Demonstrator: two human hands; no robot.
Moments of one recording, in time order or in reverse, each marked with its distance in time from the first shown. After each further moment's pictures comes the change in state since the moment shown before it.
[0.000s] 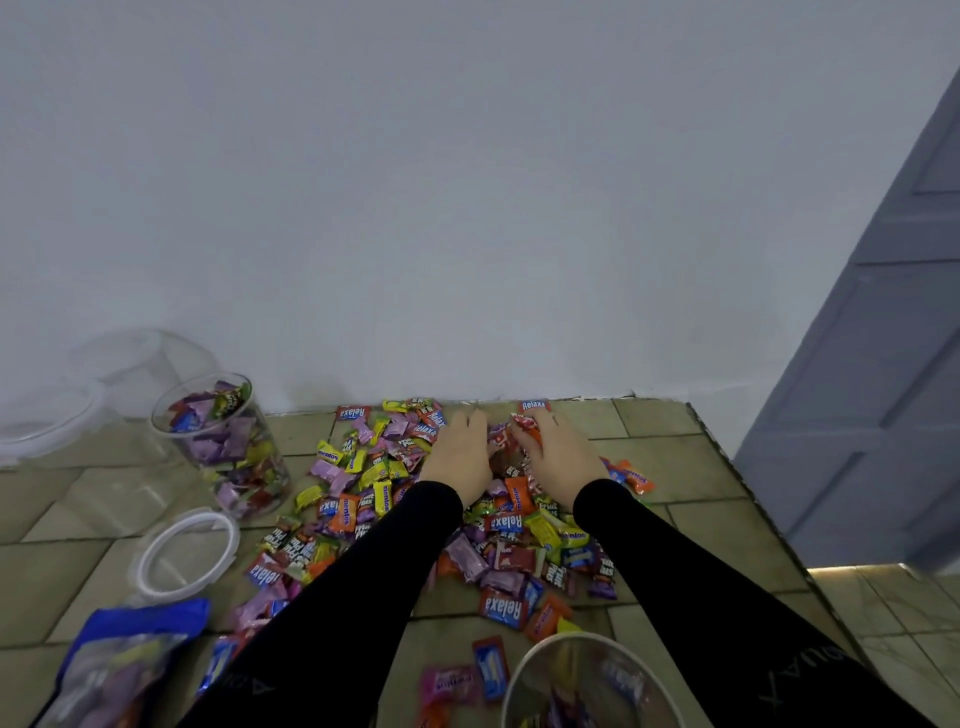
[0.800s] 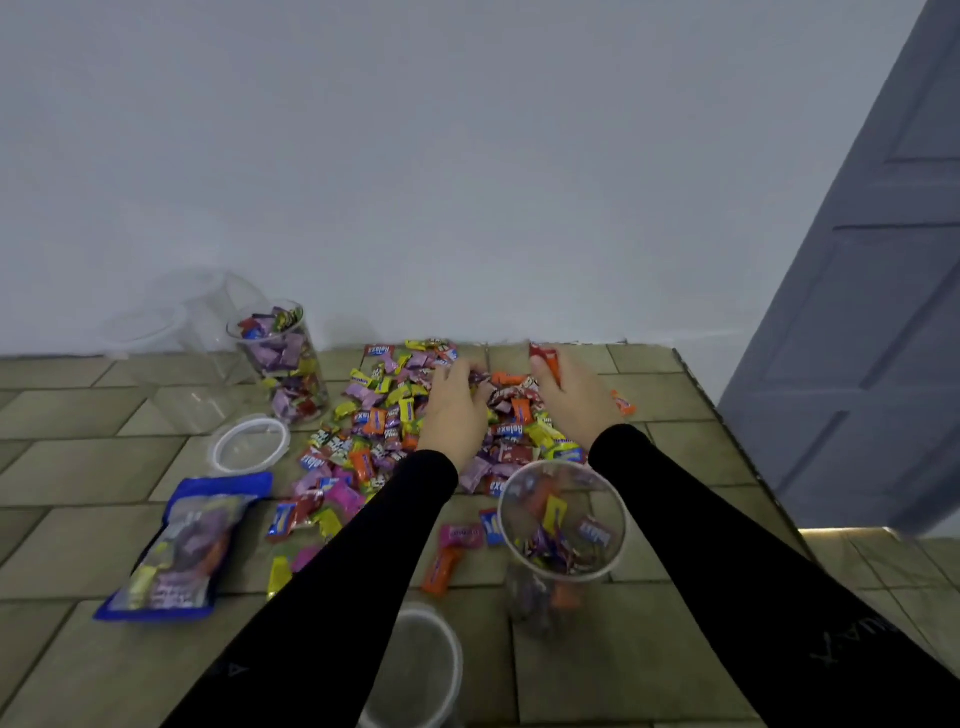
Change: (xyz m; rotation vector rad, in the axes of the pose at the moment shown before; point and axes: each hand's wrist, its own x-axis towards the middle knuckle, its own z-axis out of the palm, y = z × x) left_hand -0.105 0.029 -0.034 -0.457 0.305 -0.111; right_hand -0.084 -0.040 -0.047 0.202 0.159 -0.113
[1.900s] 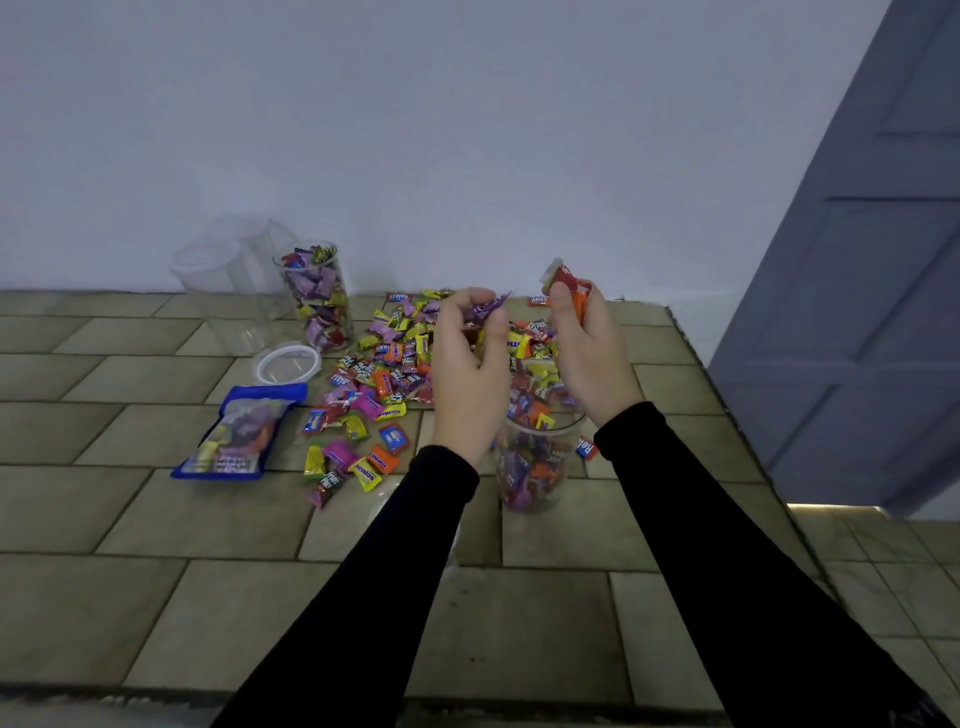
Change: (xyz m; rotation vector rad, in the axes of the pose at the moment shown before) left_hand -0.125 0.073 -0.035 -0.583 0.374 0.168; right_hand -0.107 -0.080 -0.047 0.503 0.183 0.024
